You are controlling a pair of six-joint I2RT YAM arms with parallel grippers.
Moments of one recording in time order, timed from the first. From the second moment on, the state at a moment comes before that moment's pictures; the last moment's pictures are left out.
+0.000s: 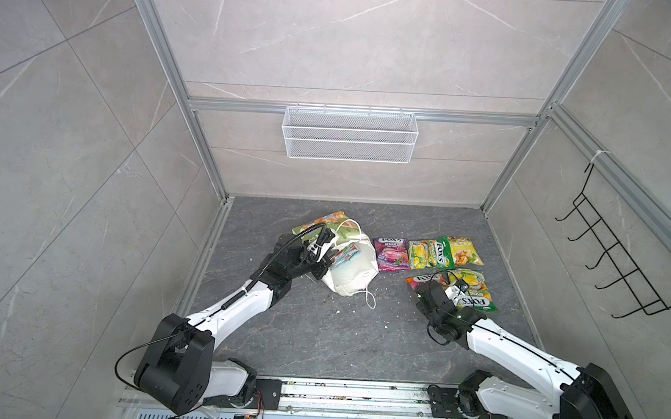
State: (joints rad) left arm -0.47 1.32 0.77 0.19 0.41 0.26; right arm 0.58 1.12 0.54 -0.45 0.51 1.21
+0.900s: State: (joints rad) left arm -0.47 1.31 0.77 0.18 0.41 0.26; right arm 0.81 1.06 0.63 -0.48 0.64 1.26
